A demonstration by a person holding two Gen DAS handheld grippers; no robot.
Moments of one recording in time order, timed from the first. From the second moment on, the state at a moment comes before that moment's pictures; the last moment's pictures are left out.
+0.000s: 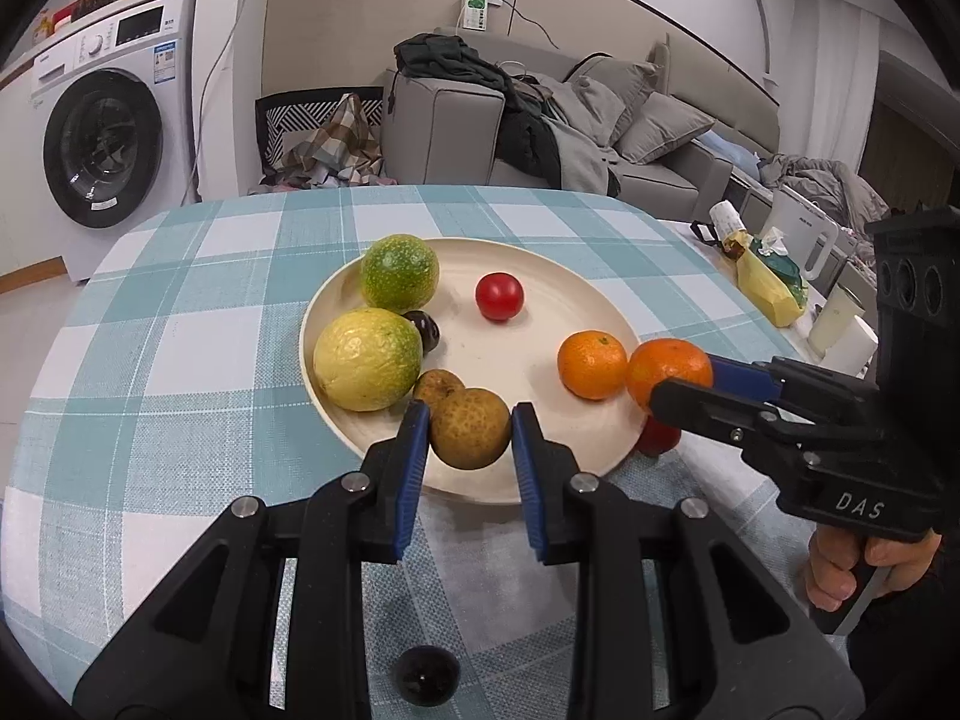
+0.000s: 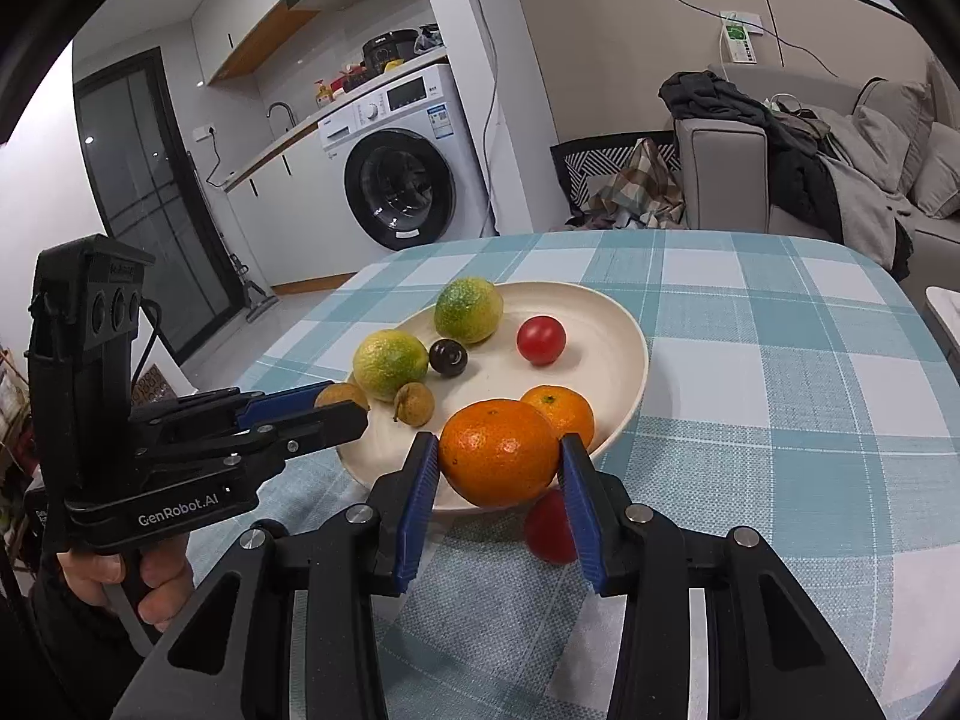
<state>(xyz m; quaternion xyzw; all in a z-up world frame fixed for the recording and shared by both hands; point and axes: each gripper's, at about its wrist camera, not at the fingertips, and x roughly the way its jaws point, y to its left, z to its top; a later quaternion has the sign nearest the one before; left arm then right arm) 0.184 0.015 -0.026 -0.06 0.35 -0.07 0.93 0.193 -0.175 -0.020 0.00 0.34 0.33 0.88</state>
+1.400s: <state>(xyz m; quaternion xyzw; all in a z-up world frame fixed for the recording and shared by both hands) 0.188 0.000 -0.039 -0.03 0.35 -0.05 0.93 0.196 -0.146 -0.026 -0.03 0.36 0.33 0.87</state>
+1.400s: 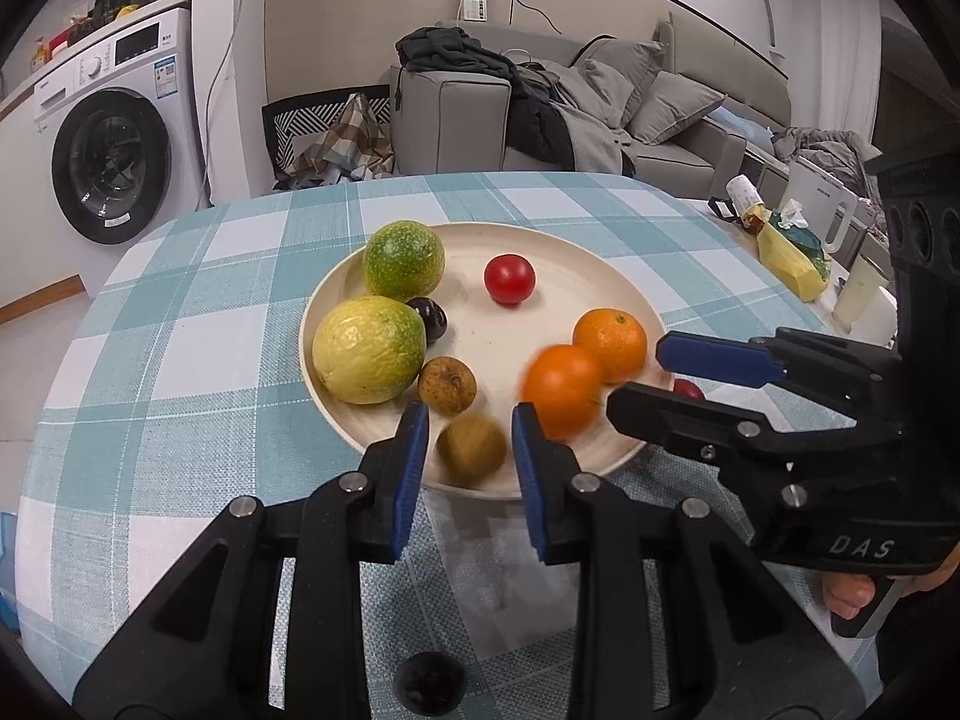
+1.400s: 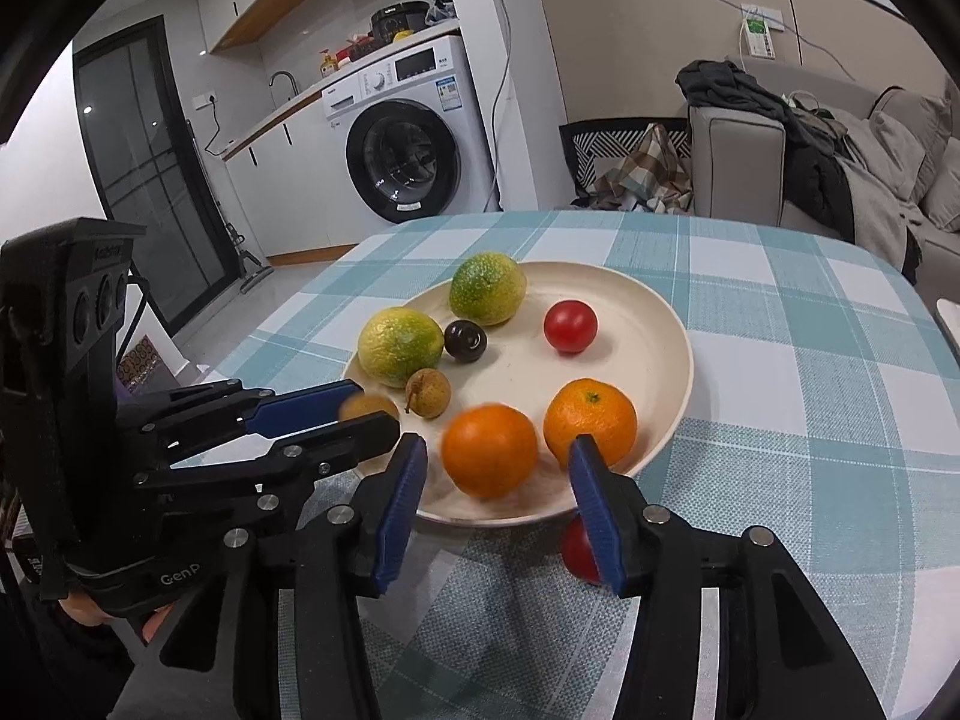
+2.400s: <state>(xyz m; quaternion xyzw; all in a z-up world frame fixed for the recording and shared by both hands) 0.163 0.032 -0.032 -0.08 0.33 -0.02 0.94 0.193 -0.173 -0.019 -0.05 0.34 0.29 0.89</state>
